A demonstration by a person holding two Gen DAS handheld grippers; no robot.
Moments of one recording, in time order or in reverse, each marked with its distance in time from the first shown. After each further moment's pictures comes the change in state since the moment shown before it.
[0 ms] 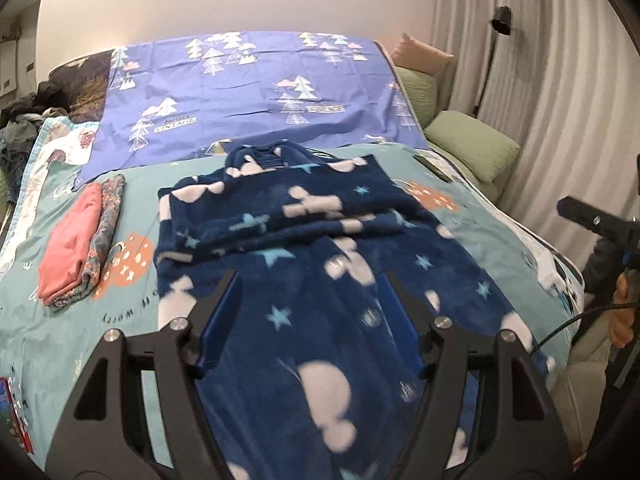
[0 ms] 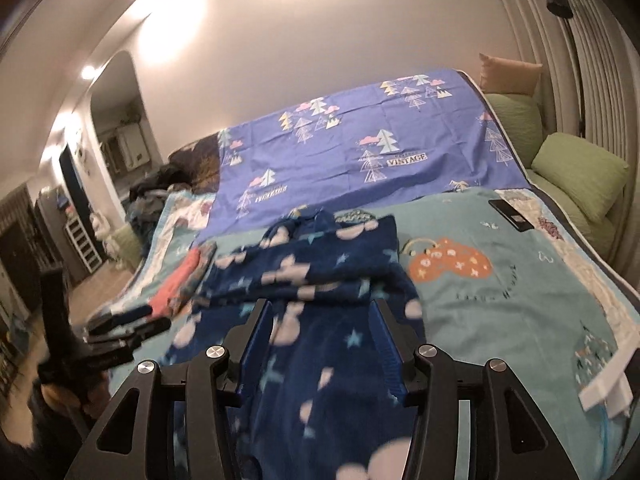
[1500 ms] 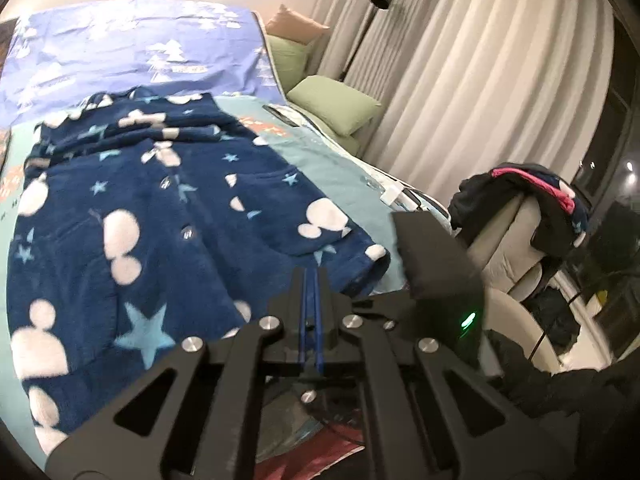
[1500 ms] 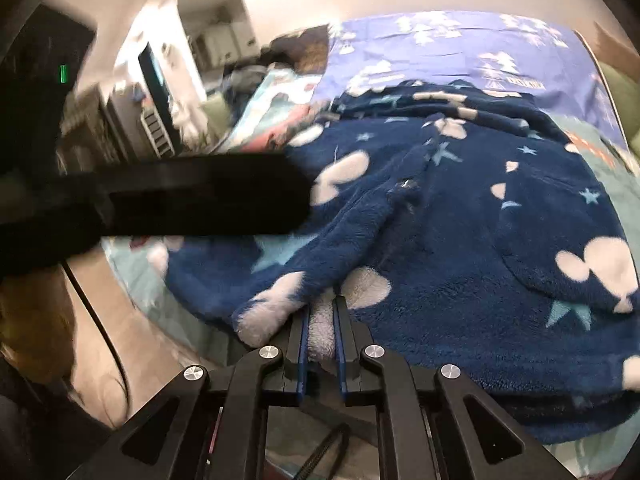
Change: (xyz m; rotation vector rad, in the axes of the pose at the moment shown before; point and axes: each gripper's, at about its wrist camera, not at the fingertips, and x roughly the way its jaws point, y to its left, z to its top) left arm -0.068 -0.084 -0.102 0.061 0.096 -0.475; right arm 0.039 0.109 -0.192 -0.243 0.315 0.258
